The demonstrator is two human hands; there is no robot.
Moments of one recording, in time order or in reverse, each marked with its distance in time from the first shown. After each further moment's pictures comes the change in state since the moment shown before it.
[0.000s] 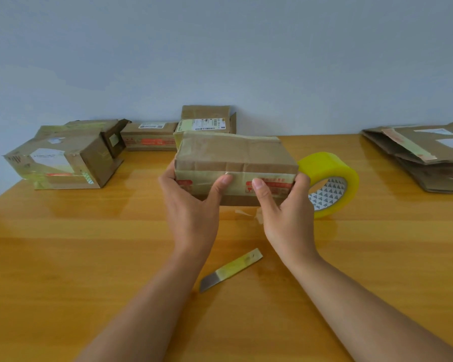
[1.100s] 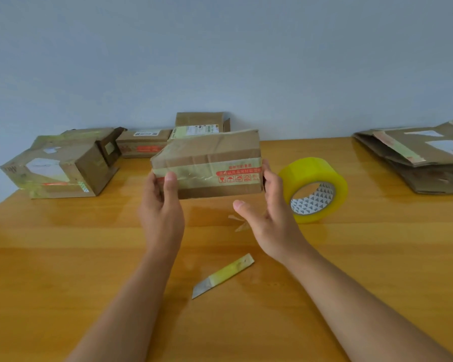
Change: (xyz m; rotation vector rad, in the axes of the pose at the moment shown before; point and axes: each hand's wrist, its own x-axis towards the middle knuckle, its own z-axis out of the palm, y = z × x) left_hand 0.023 -0.015 -0.016 -0.048 0.016 -0.036; right_hand 0.007 0.004 -0.010 0.199 -0.454 0.031
